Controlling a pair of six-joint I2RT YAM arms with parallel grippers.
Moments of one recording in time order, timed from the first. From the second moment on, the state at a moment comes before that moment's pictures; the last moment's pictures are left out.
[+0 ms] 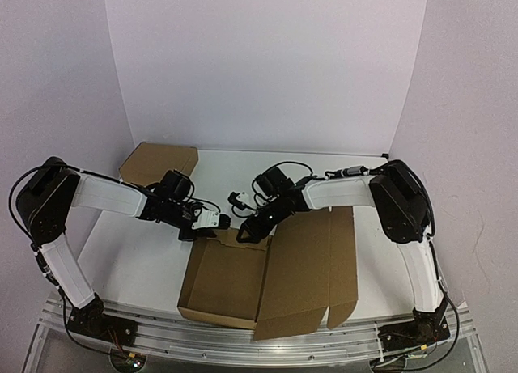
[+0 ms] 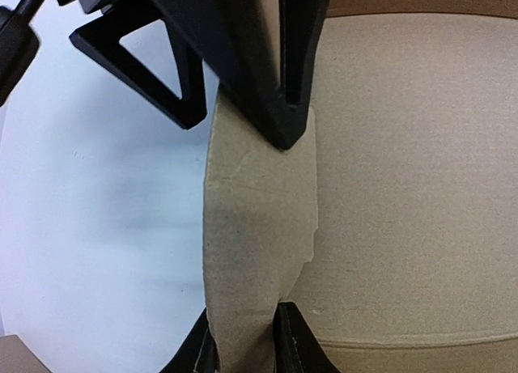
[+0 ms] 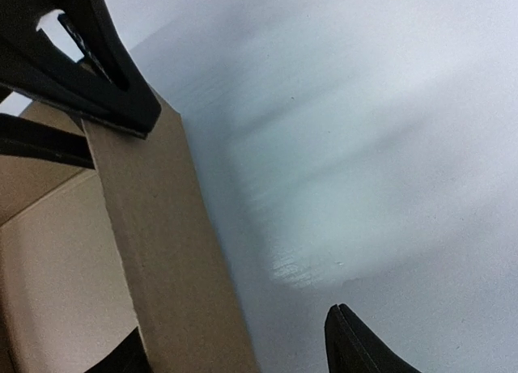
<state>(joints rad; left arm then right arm) -0.61 1.72 0.90 -0.10 0.38 1.08 0.82 2.26 1.64 -0.36 -0.40 -0.12</state>
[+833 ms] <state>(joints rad) -0.45 1.54 1.07 -0.37 0.63 0.30 0.87 2.28 1.64 -0.24 -0.30 -0.20</state>
